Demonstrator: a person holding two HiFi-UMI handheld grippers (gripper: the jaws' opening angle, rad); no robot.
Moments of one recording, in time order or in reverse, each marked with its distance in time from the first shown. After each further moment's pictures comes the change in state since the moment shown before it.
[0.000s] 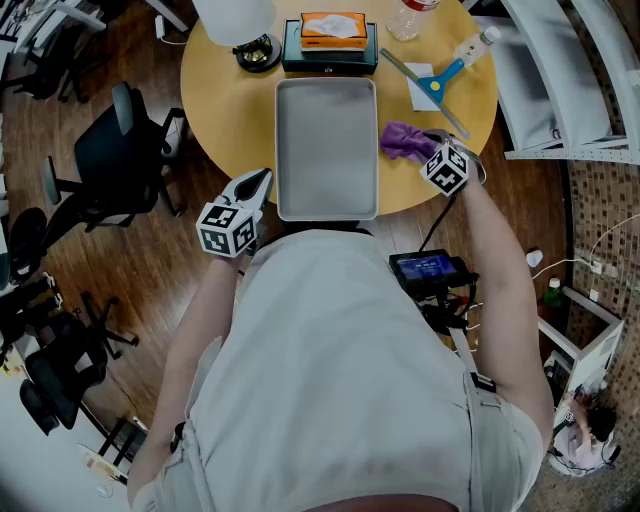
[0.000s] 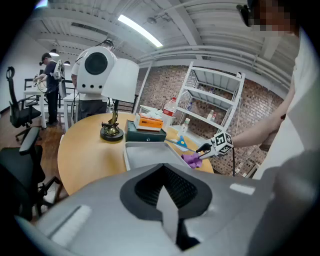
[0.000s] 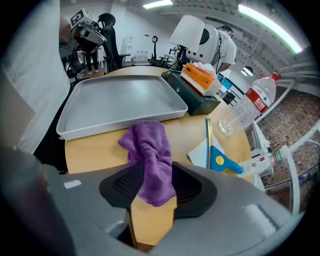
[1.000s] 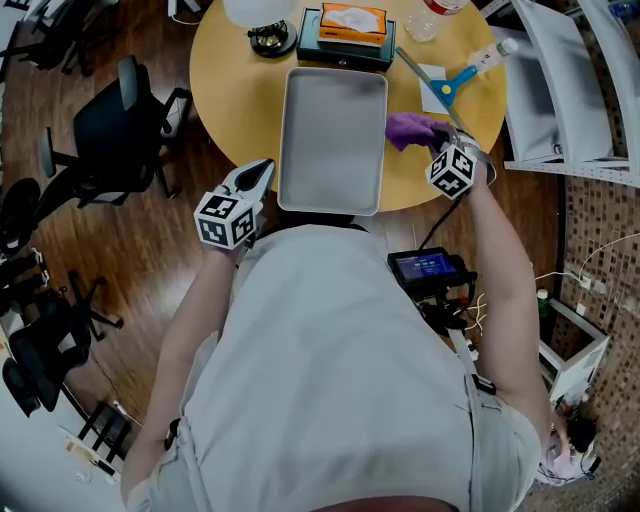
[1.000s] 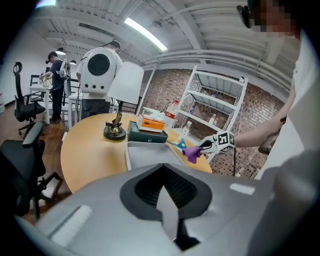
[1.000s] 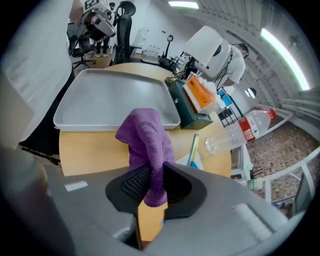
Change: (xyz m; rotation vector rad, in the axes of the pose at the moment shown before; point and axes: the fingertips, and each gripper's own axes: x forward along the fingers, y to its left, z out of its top) left arm -0.004 0.004 0.001 -0.025 -0.031 -0.012; right arm -0.025 -0.023 0.019 -0.168 0.035 -0.141
